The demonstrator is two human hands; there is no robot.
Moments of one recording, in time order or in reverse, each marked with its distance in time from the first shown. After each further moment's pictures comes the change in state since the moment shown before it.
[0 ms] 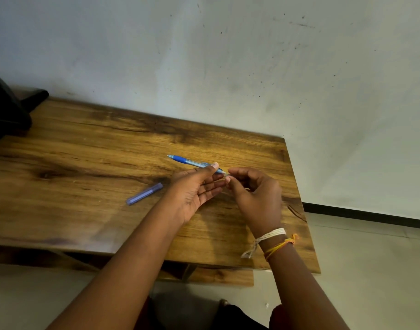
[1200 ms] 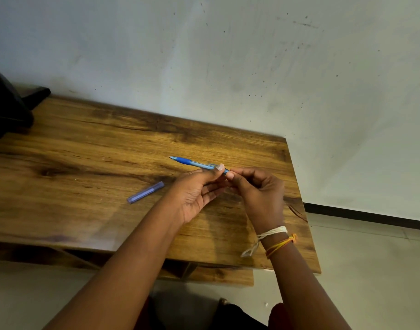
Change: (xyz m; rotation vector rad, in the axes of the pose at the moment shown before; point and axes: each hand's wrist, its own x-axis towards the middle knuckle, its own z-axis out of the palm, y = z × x) left_hand -0.005 -0.001 0.005 -0.009 -0.089 -0.023; right_hand 0.005 0.007 -0.001 0.381 -0.006 0.098
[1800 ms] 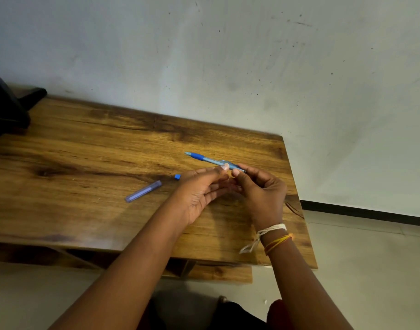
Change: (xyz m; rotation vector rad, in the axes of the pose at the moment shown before) left_hand 0.001 -0.009 0.008 0.061 0.026 0.041; right_hand -0.001 0.004 -0.006 0.029 0.133 0.061
